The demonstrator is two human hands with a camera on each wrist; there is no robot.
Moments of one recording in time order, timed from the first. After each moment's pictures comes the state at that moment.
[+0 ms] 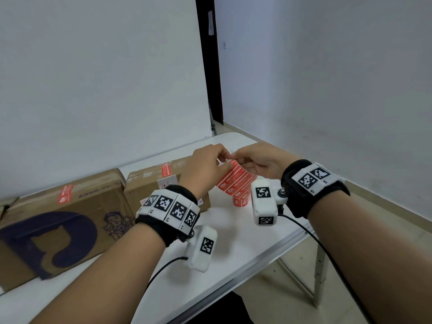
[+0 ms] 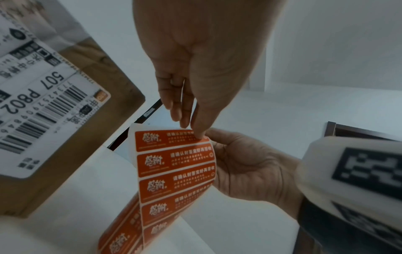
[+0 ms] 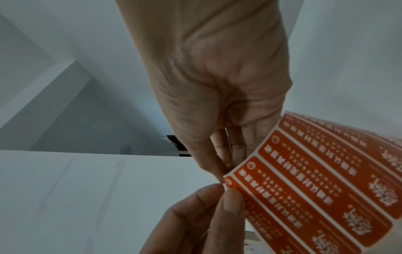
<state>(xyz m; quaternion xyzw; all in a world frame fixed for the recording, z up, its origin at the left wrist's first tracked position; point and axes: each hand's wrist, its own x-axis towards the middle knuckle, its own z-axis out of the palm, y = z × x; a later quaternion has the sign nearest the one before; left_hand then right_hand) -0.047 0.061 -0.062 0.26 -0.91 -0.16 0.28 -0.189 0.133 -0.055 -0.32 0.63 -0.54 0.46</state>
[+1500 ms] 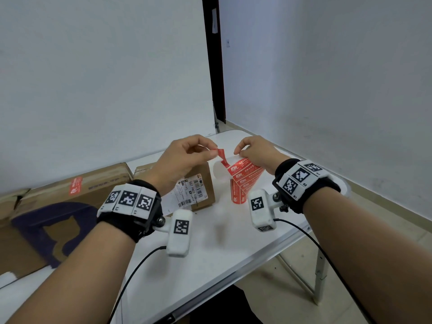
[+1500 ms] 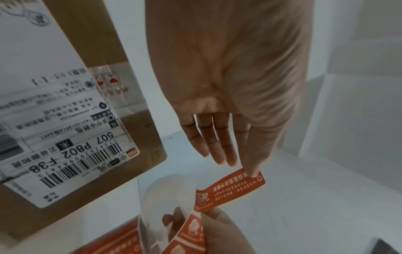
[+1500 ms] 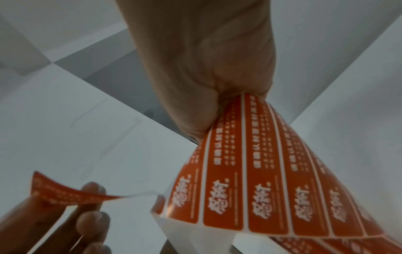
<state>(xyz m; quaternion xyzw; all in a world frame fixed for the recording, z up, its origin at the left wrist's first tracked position) 0.016 0.051 -0.040 0.19 -0.80 -0.49 0.29 -0.188 0.117 -0.067 -0.43 0.78 -0.41 0.17</state>
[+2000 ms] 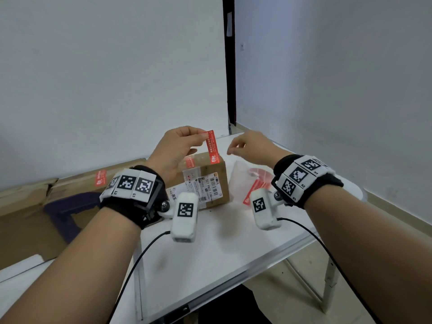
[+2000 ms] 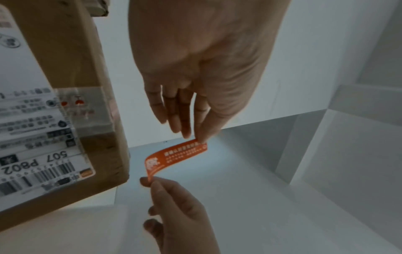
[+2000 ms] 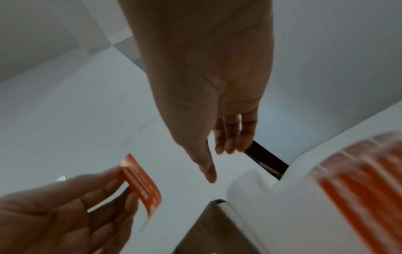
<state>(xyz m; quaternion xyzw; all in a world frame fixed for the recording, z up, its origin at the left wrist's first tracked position) 0.036 0.022 -0.025 0.30 -0.70 -0.53 0.36 -0.150 0.099 -0.042 -0.61 0.75 -0.26 0.02</state>
